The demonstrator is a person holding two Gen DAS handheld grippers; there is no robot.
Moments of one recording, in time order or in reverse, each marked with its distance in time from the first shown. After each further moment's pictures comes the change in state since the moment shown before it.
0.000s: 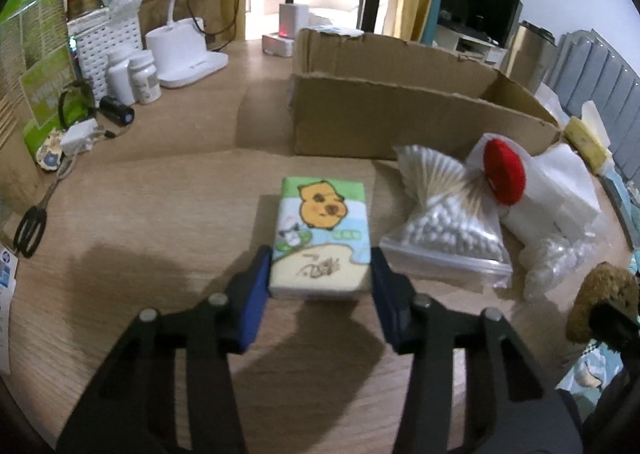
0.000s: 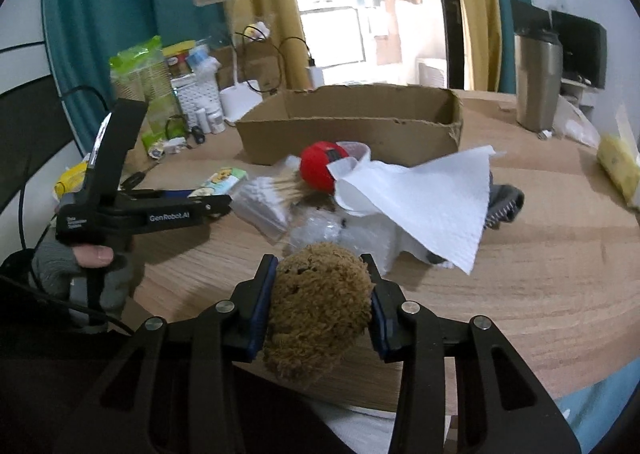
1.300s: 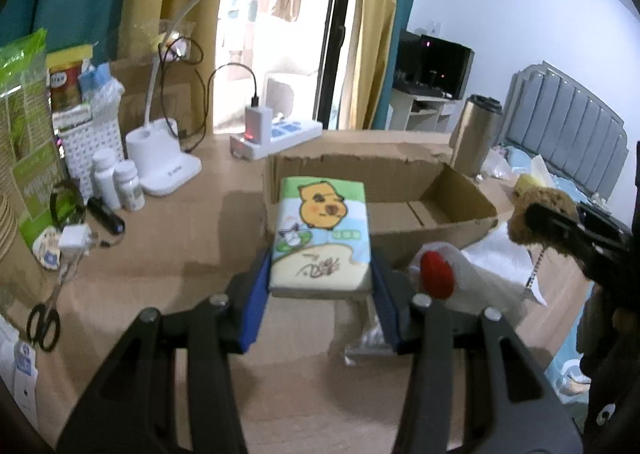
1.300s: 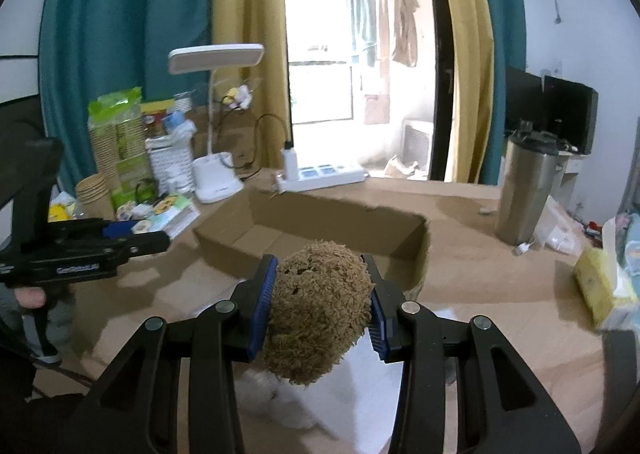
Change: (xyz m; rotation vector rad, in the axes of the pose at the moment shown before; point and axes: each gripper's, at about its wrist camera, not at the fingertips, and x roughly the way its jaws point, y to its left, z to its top) left arm -0.056 0.004 0.058 0.067 -0.251 -0.140; right arm 0.002 -0.034 0.089 -0.100 -0.198 -0.098
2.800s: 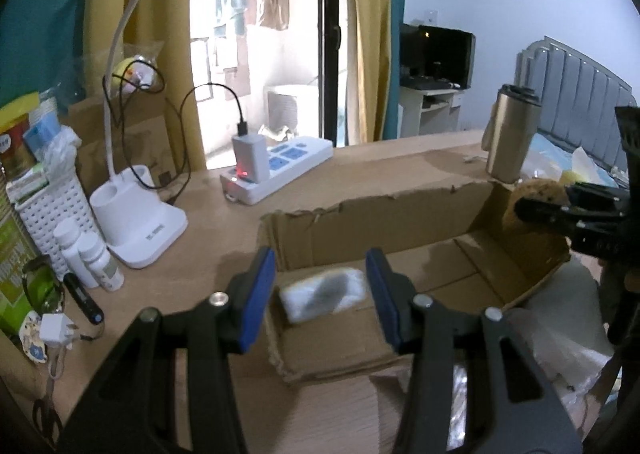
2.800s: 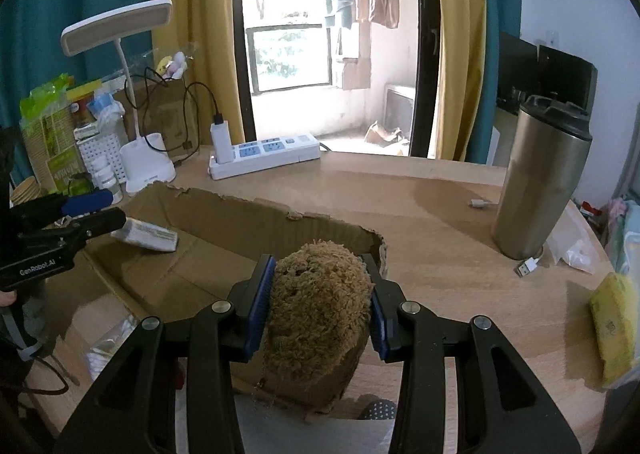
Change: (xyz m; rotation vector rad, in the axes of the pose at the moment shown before) left arm 0.095 0.000 0.042 0.108 -0.009 0.056; right arm 0.110 -0.068 0.022 0.027 0.144 -0.054
